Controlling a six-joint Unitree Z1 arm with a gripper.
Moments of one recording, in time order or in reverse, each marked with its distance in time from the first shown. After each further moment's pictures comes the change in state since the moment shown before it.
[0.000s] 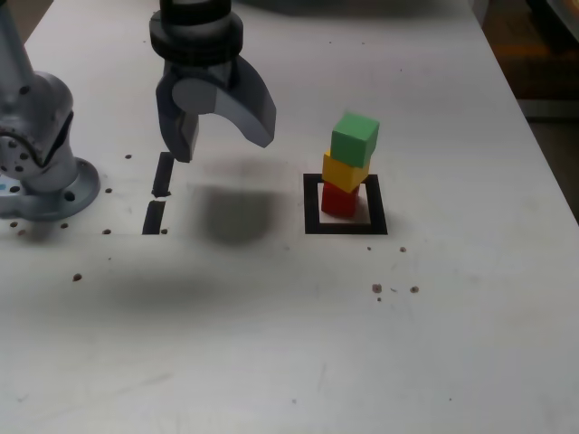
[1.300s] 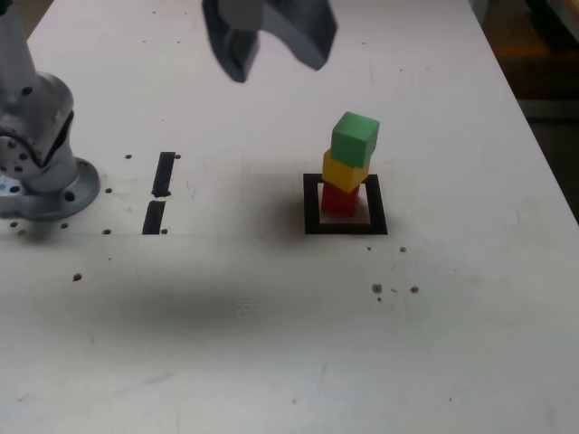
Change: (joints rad) arm -0.010 0.032 -0.382 0.223 0.171 0.156
